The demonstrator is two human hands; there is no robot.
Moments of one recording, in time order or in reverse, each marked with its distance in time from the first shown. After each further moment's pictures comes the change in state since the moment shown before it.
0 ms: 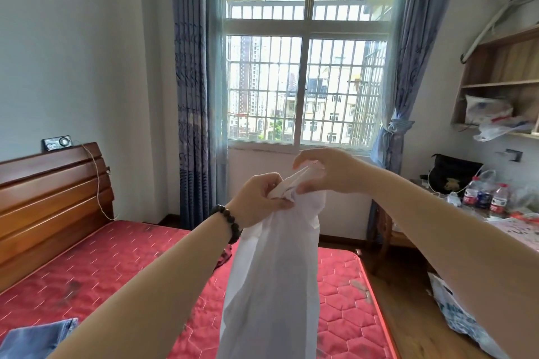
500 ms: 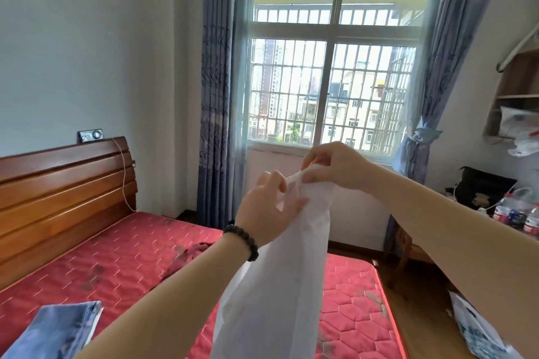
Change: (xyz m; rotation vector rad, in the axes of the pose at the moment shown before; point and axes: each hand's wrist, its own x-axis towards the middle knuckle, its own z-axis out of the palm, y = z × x) left_hand -0.025 -0.028 -0.005 0.478 0.392 0.083; right_hand 0.031 -0.024 0.011 0.249 0.061 -0.056
